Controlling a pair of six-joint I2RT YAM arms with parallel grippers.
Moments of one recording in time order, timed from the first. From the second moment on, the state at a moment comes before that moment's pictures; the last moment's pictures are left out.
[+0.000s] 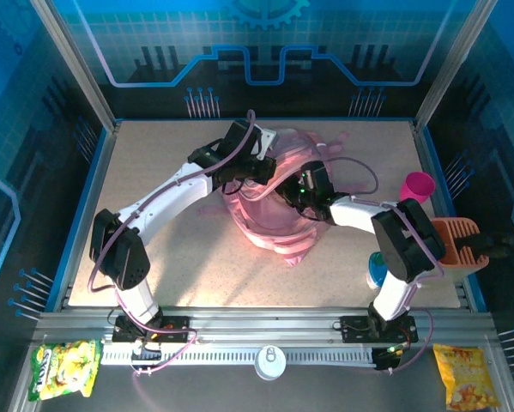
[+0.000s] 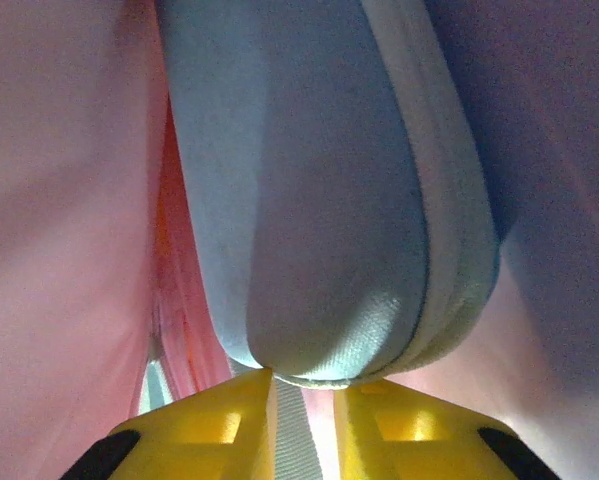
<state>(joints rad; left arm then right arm) -0.59 1.74 1.60 -0.61 0.14 -0.24 0.46 1.77 0.93 0.23 -0.25 1.12</state>
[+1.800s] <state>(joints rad) -0.20 1.76 1.16 -0.27 0.49 -0.80 0.45 1.22 0.89 -0.35 -0.13 0.88</state>
